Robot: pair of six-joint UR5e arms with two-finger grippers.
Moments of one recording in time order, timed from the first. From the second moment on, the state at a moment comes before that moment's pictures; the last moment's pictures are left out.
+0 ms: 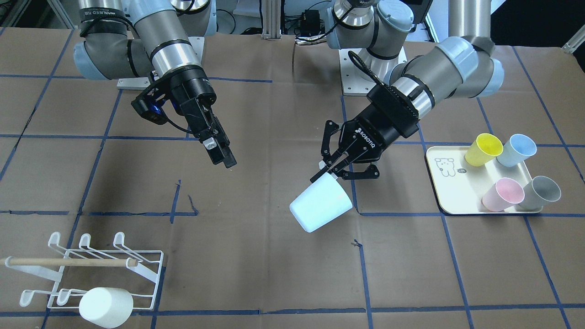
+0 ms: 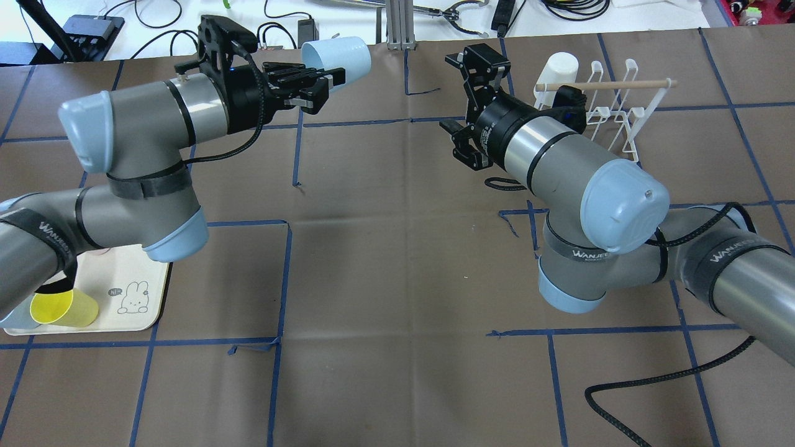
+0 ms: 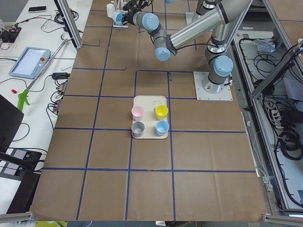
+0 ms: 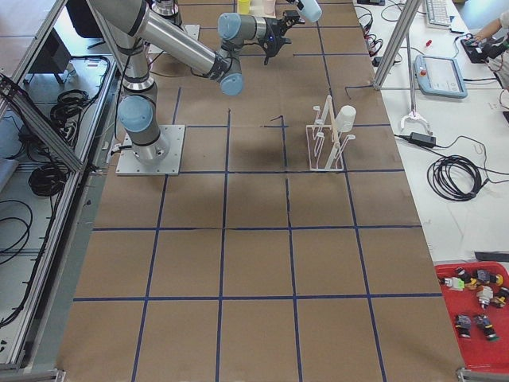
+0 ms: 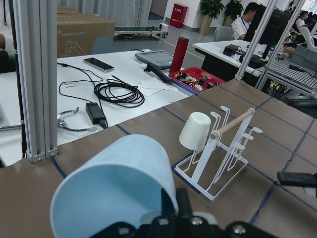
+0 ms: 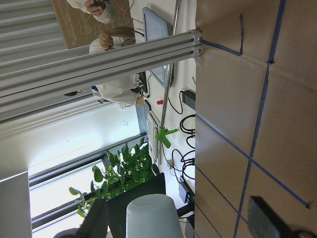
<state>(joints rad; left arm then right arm) -1.49 -1.82 -2.03 0.17 0.65 0.18 1.71 -1.42 2.16 -3.47 -1.21 1.73</state>
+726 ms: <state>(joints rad) -1.56 -1.83 -2.17 0.45 0.64 0.00 1.75 -1.39 2.10 -3.38 -1.21 1.72</state>
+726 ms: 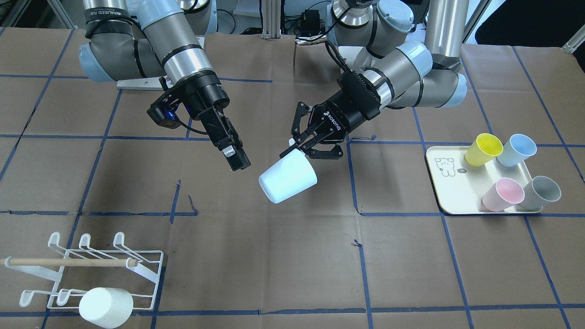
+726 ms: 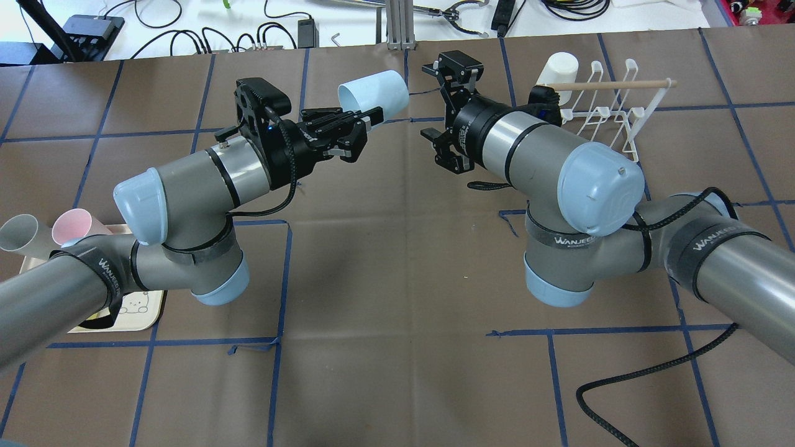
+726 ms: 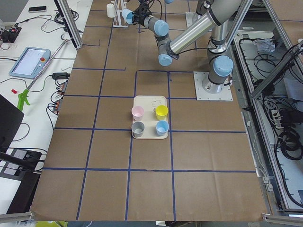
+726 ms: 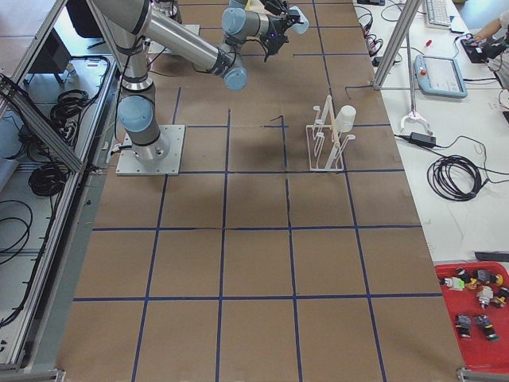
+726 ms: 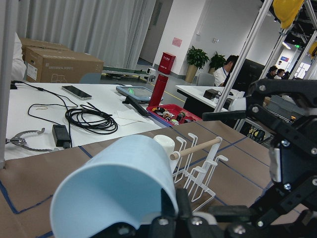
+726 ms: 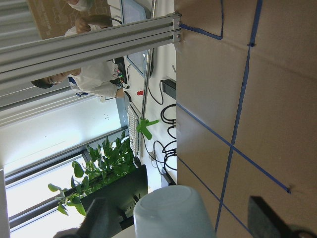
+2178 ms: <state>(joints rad) -1.56 -1.82 -2.17 0.44 0.64 -0.01 1.82 -1.30 2.00 -3.36 -1.21 1.72</state>
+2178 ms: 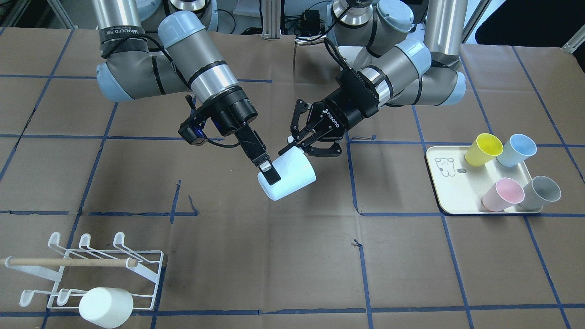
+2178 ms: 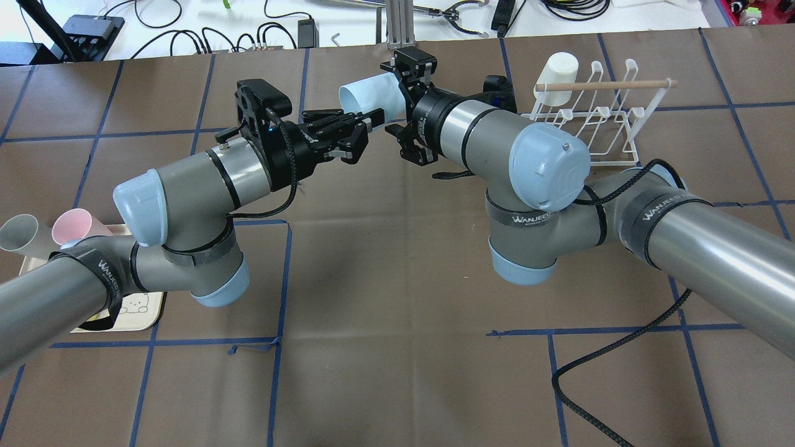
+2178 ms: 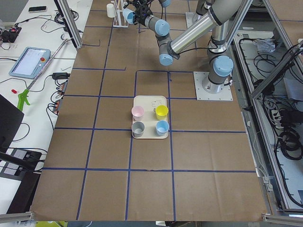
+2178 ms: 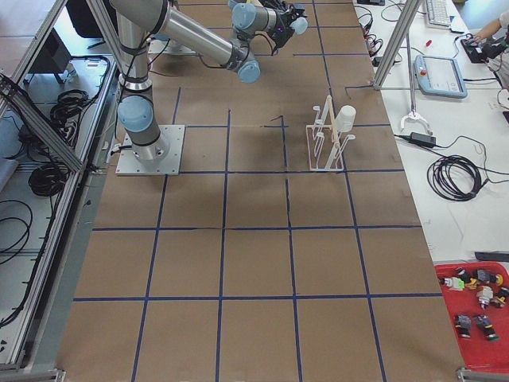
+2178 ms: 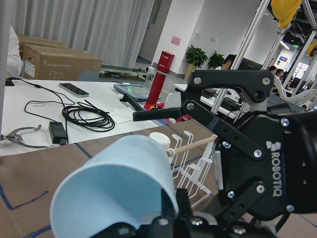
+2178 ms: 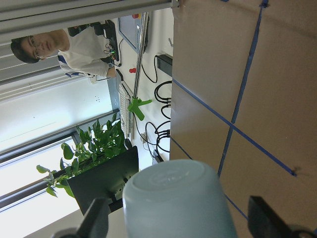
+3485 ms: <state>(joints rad) -1.56 -1.82 -2.17 0.44 0.64 -0.01 1.84 -1.28 1.97 -3.34 -1.21 1.67</state>
